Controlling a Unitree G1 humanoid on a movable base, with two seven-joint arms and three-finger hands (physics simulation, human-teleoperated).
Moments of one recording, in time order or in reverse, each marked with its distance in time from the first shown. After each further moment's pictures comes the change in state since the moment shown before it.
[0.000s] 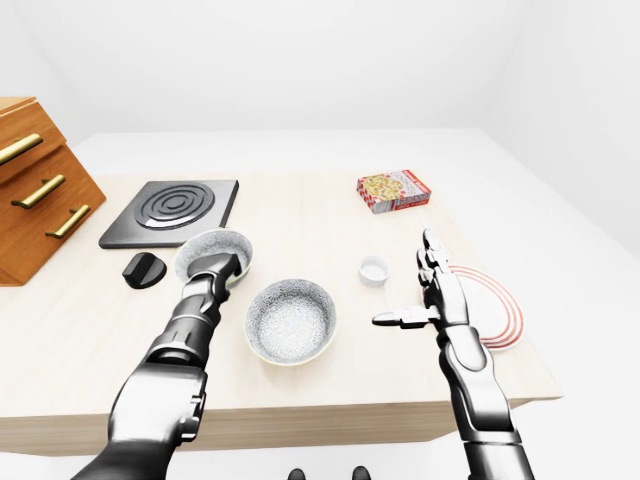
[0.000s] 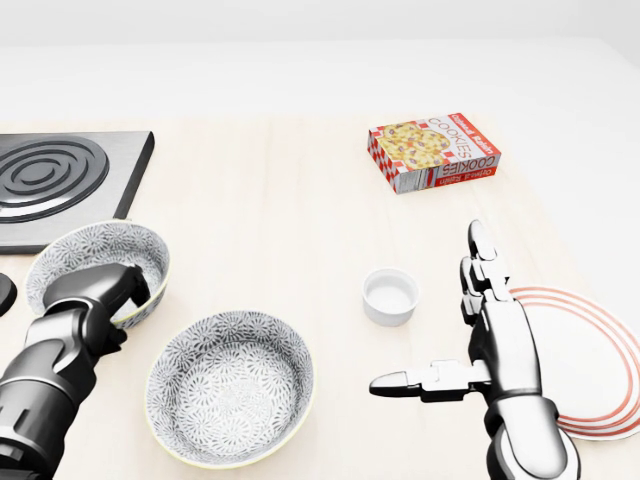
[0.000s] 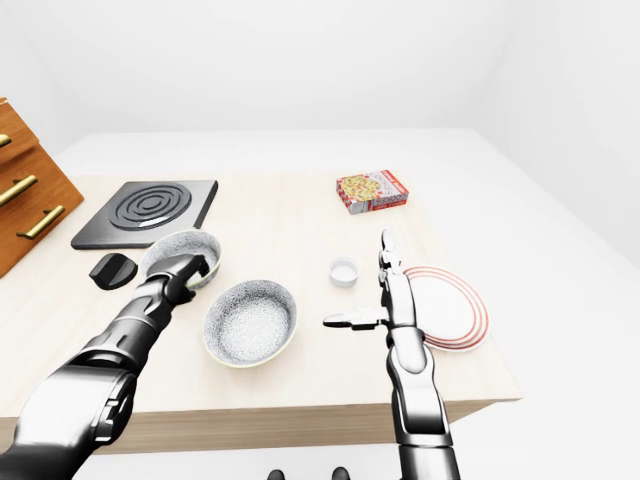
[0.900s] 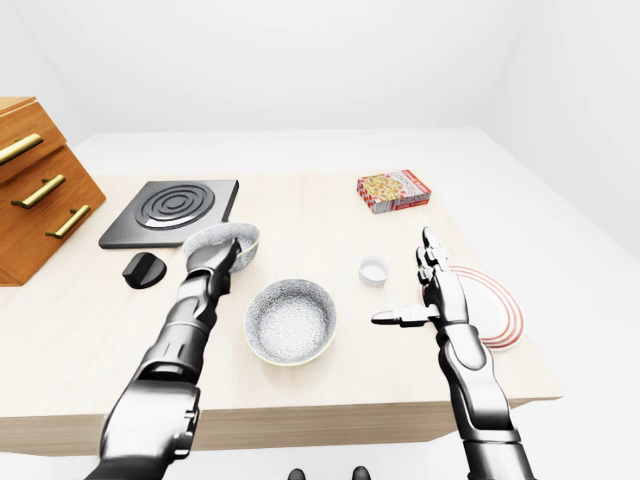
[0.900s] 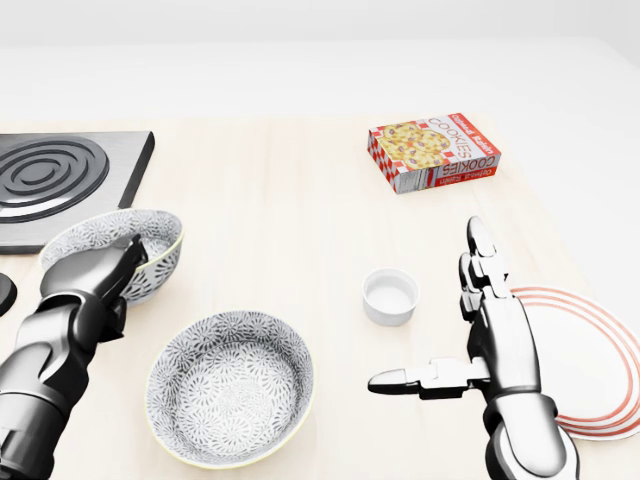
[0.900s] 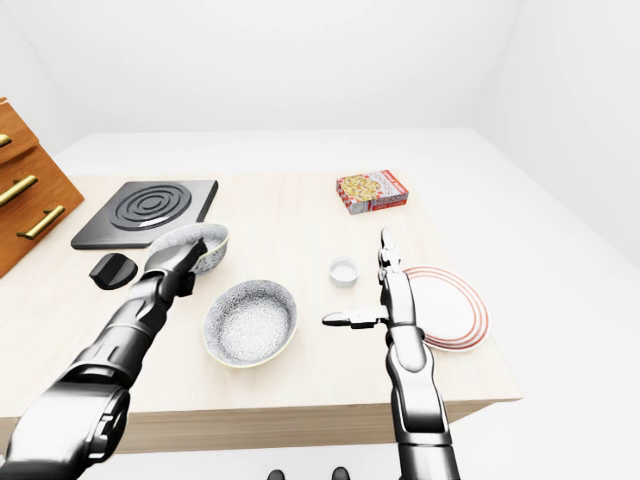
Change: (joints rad) left arm 0.072 0.023 0.004 -0.174 -0.045 -0.039 0.023; right arm -0.008 0.001 0.002 -0.004 -0.001 0.000 0.000
